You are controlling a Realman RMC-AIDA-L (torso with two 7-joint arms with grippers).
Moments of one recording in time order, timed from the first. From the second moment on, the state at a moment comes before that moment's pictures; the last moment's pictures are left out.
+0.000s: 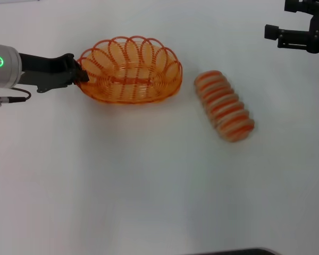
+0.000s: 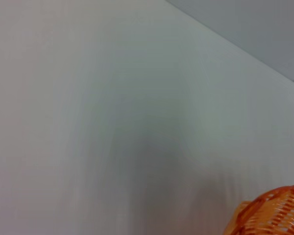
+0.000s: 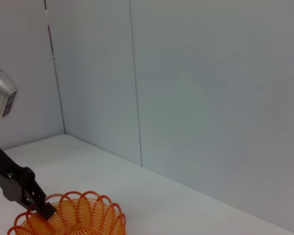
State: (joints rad) left arm -0.66 -2.17 0.85 0.93 2.50 1.23 -2.88; right arm 0.44 2.05 -0.49 -0.89 -1.98 -1.55 1.38
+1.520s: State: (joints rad) left arm -0.60 -2.17 0.94 0.88 2.43 1.13 -2.90; right arm 0.44 2.06 -0.50 -0.89 -1.98 -1.55 1.38
